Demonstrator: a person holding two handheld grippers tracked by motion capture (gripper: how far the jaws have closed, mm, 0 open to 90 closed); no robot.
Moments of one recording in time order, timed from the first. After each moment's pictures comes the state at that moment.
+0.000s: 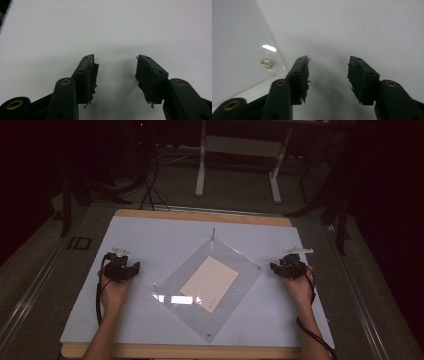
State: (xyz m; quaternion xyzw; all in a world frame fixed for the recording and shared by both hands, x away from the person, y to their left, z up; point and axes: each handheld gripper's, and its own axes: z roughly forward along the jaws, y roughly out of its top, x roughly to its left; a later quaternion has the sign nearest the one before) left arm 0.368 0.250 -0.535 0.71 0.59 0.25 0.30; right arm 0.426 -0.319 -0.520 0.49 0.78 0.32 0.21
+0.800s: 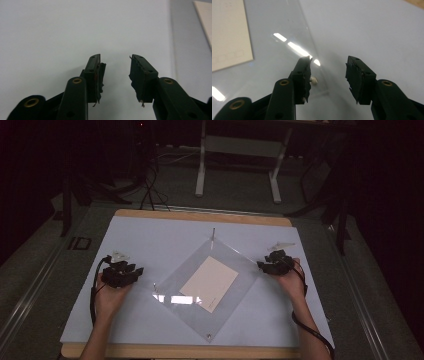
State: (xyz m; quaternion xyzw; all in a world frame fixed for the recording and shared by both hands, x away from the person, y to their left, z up) left arm 0.336 0.244 -0.511 0.75 0.52 0.20 0.36; right arm 0.429 -0.274 -0.503 0.40 0.84 0.31 0.20
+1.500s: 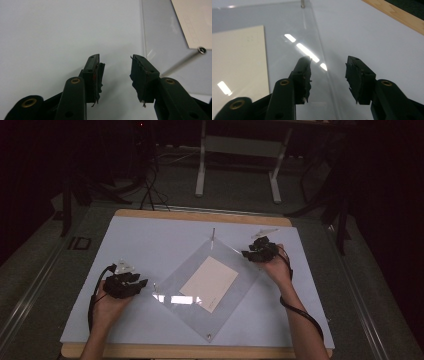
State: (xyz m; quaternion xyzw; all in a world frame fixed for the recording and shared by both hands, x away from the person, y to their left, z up) left arm 0.308 0.229 -0.512 0.80 0.46 0.18 0.34; right arm 0.466 -0.226 -0.488 0.36 0.86 0.33 0.18
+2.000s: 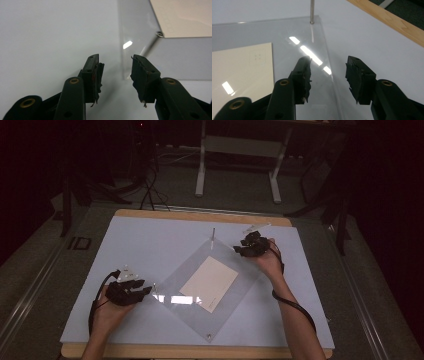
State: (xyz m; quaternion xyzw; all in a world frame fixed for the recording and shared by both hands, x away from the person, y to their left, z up) left arm 0.291 0.219 -0.513 0.81 0.43 0.17 0.36; right arm 0.481 -0.199 -0.483 0.34 0.86 0.34 0.17
